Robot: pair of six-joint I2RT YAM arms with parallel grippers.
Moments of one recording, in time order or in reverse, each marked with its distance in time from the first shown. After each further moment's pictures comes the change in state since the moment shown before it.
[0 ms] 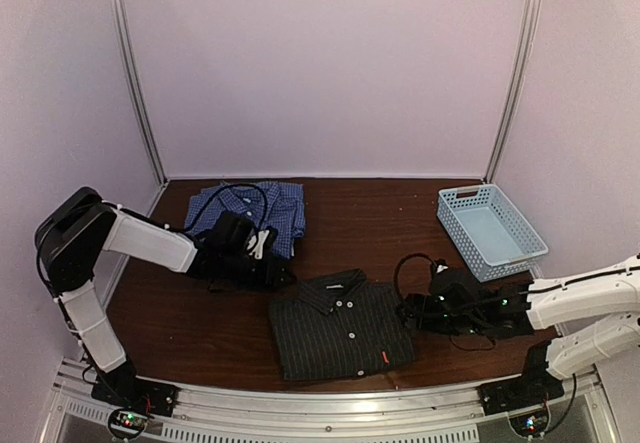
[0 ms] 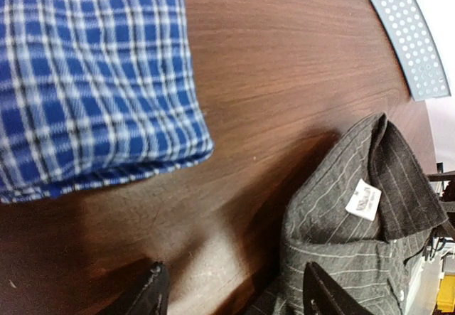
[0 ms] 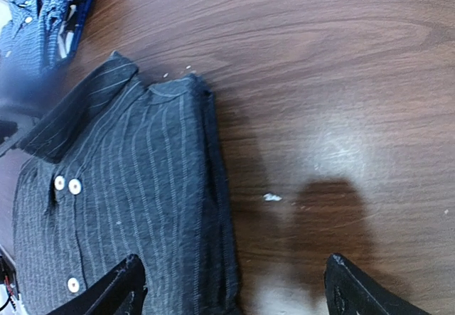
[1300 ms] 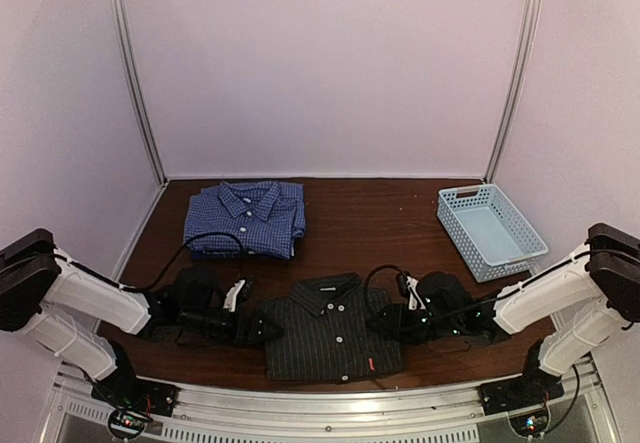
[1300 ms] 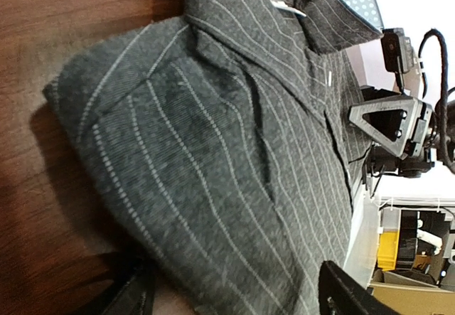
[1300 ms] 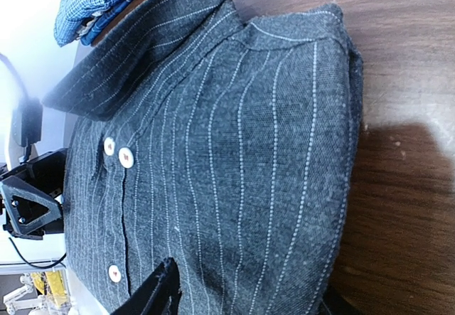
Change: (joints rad) left arm -0.188 -0.391 -0.528 0.291 0.076 -0.326; right arm -0.032 0.291 -0.058 0.541 -0.383 0.013
